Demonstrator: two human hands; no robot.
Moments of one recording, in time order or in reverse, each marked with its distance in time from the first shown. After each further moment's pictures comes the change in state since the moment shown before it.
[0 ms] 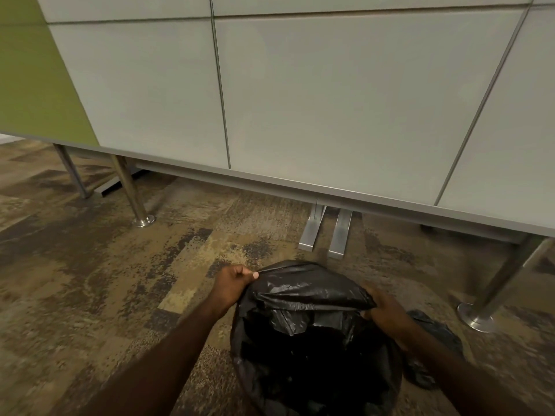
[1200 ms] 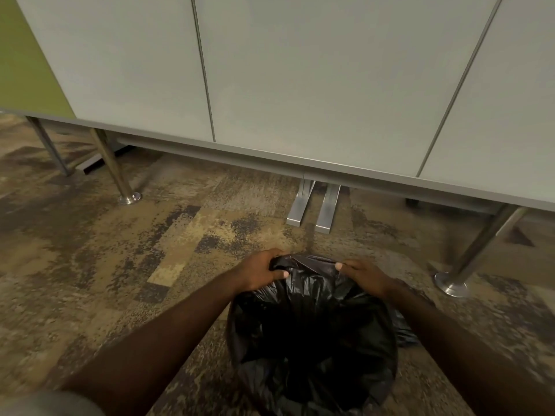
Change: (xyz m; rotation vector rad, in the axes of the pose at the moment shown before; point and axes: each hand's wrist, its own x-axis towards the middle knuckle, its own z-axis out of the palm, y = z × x) left_hand -0.039 0.039 0.063 0.571 -0.452 0.166; right_hand 0.004 0.009 -0.011 -0.180 -0.118 -0.164
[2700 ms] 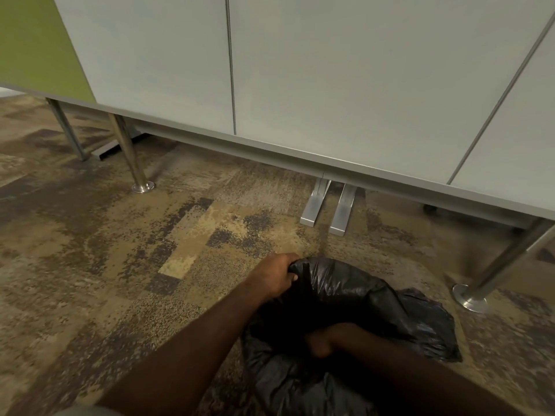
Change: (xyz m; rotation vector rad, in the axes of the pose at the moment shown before) left_hand -0.001 -0.007 0.014 0.124 0.162 -0.039; right_hand 0.018 0.030 0.153 -0.679 -0.729 0.021
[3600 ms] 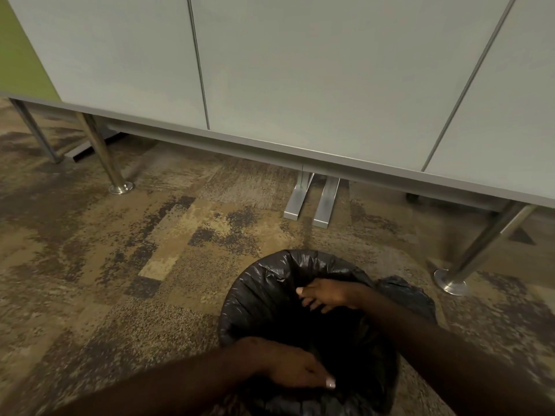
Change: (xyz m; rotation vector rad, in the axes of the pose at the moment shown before) left_hand -0.075 0.047 0.084 0.112 -0.912 0.294; right_hand -0.055 0.020 -0.083 0.679 0.106 0.065
